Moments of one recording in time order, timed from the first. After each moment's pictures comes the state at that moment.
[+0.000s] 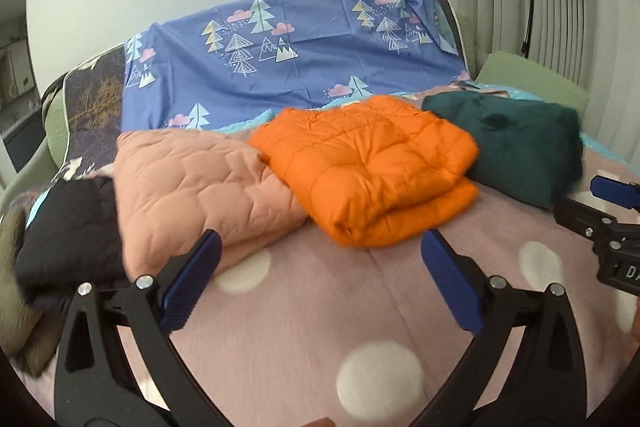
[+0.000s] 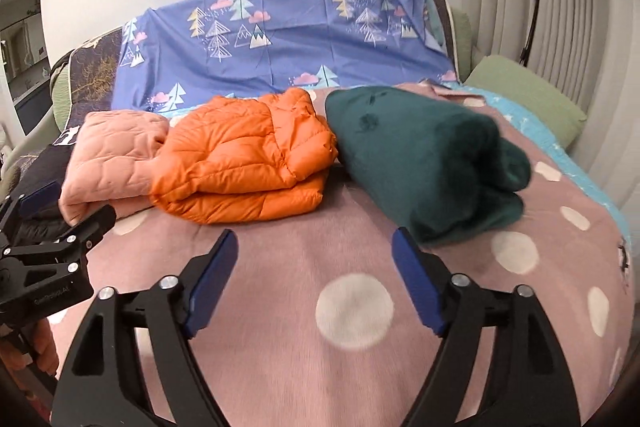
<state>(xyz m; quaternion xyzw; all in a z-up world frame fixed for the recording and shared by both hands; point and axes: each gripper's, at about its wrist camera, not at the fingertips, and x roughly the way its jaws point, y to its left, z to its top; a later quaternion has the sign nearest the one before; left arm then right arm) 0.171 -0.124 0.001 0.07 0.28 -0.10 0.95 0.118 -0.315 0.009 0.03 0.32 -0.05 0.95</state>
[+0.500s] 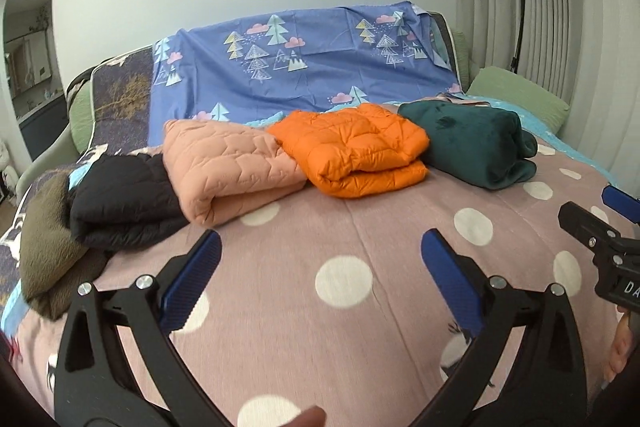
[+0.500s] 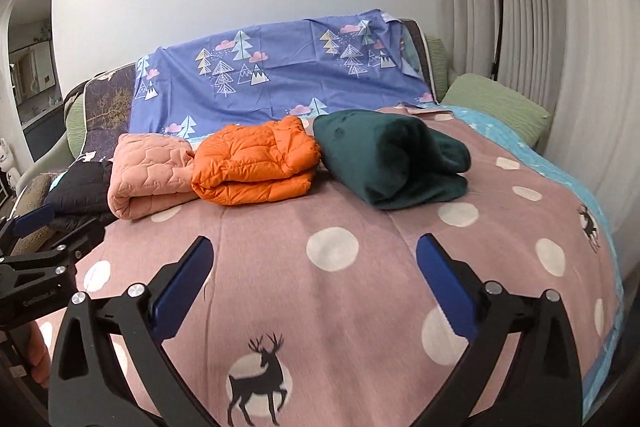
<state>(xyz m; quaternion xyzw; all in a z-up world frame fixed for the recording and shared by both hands) 0.030 -0.111 0.037 0.05 0.26 -0.08 0.96 -0.017 -0.318 0.036 0.05 0.26 -0.06 0.96</state>
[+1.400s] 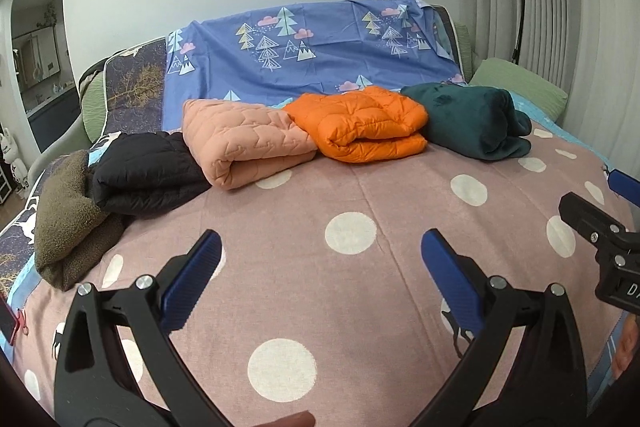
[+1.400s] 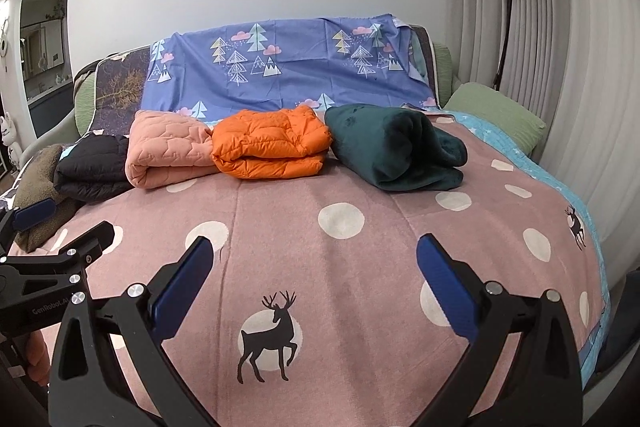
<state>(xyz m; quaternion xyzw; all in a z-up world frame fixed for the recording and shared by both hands) -0.024 -0.095 0.022 0.06 0.27 -0.07 0.96 -0.057 -0.286 0.027 0.01 0.26 -0.05 0.96</state>
